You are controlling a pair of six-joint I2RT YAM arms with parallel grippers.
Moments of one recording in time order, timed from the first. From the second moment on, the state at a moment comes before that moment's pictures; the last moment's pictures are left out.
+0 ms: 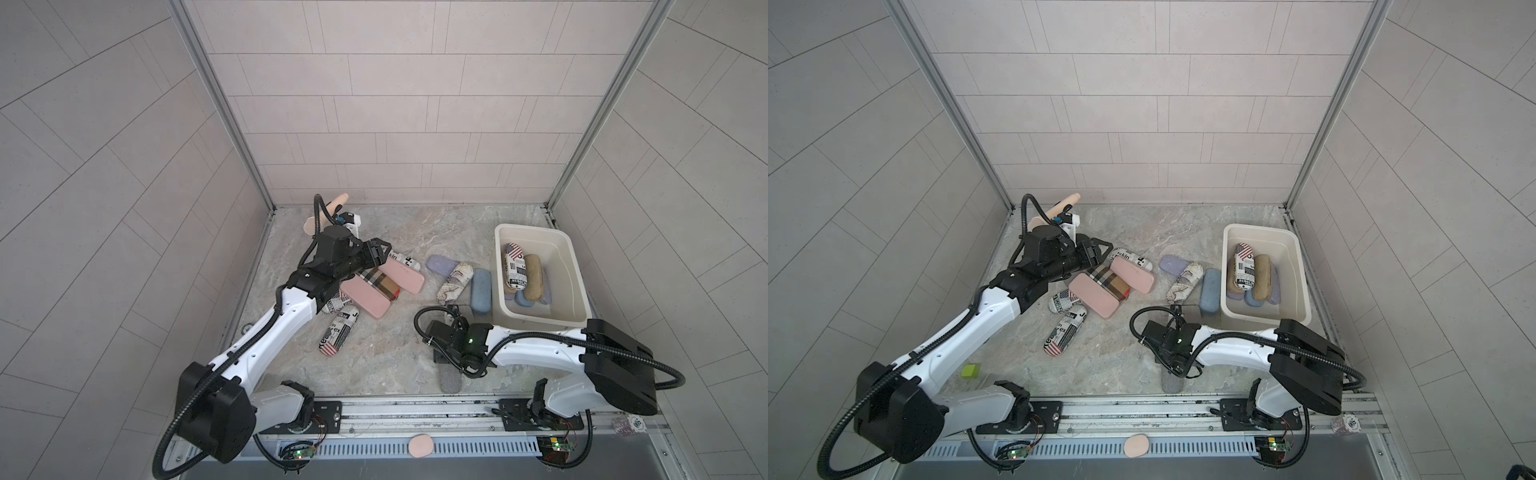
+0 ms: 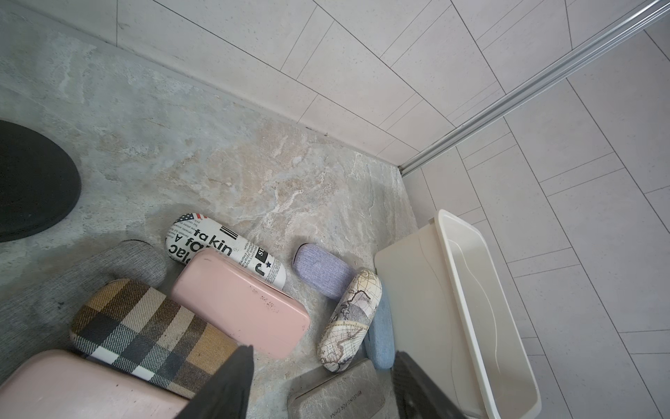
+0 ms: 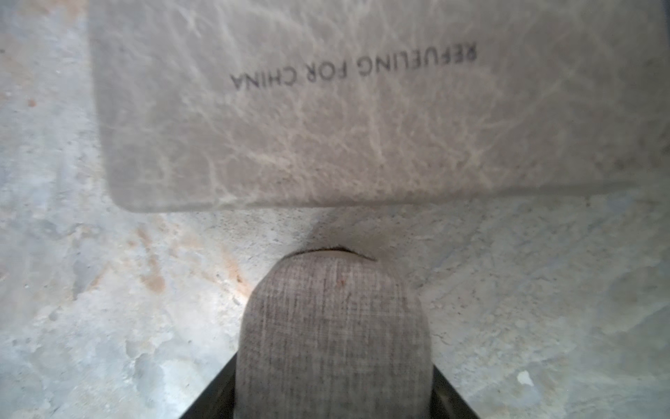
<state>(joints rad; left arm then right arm) -0.41 1.23 0.99 -0.20 0.24 -0.66 1.08 1.43 0.73 -0.58 0.30 1.08</state>
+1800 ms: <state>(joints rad) -0.41 1.32 0.97 -0.12 0.28 -0.68 -0.13 1.62 1.30 -0.83 0.50 0.09</state>
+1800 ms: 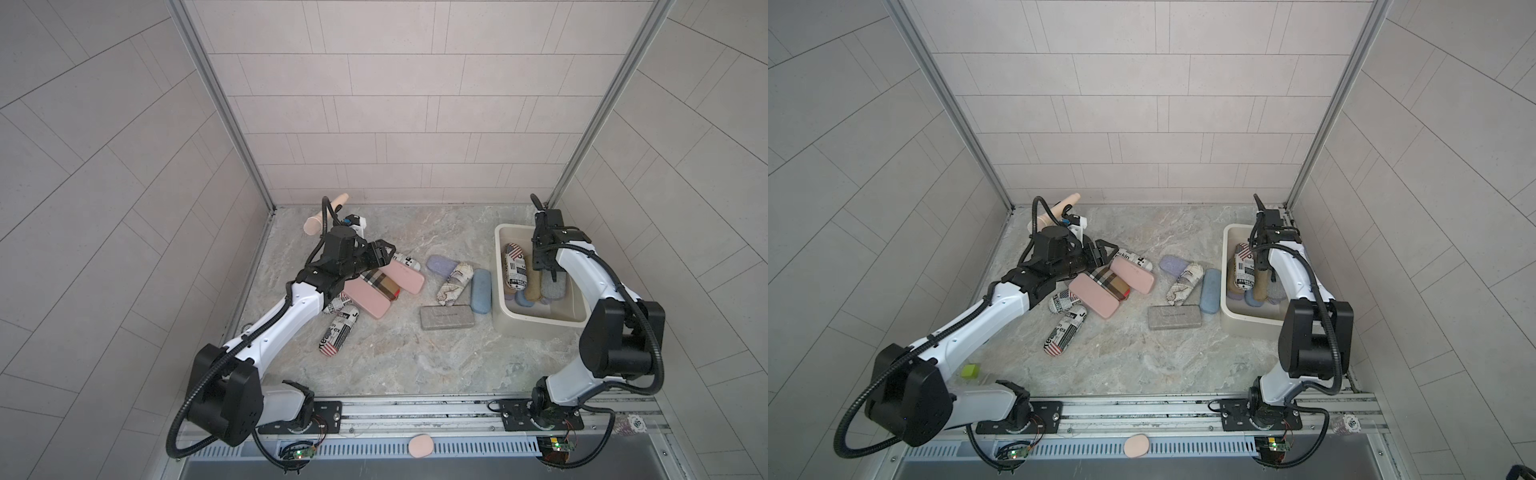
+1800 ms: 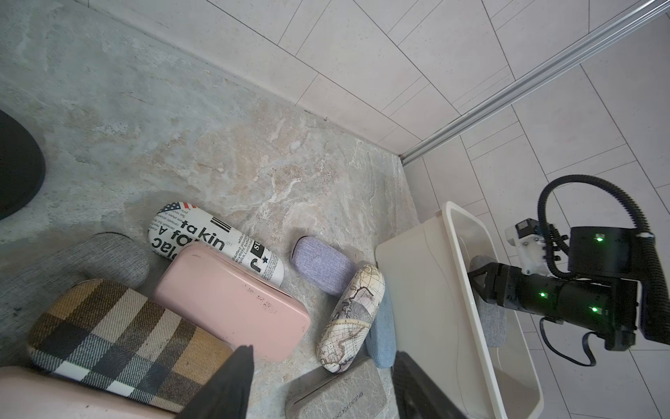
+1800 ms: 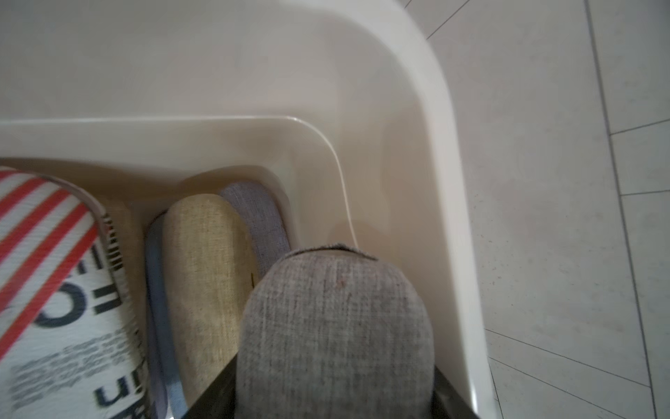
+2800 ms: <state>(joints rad) -0.41 1.36 0.96 -0.09 0.31 -0.71 0.12 1.46 1.37 -0.88 0.51 0.14</state>
